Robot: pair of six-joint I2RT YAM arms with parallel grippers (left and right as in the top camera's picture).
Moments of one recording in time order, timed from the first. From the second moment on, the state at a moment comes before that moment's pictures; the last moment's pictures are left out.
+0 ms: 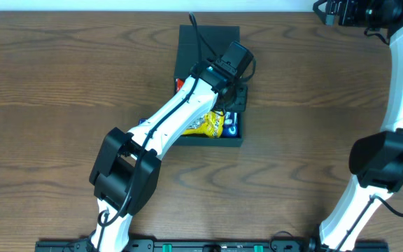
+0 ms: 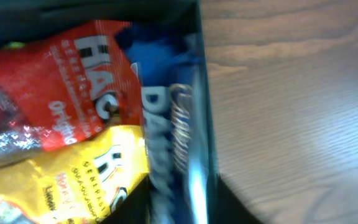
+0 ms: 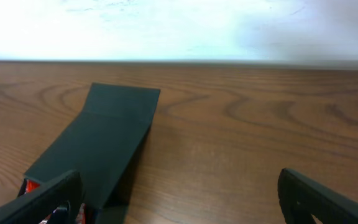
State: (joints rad) left arm -0.66 2.07 1.76 -0.89 0.14 -0.51; right arm -0.20 2.13 2.32 -1.03 -0.52 -0.05
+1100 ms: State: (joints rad) left arm -0.11 1.75 1.74 -1.21 0.06 -0.09; right arm -0.20 2.13 2.32 -1.01 -0.51 -0.05
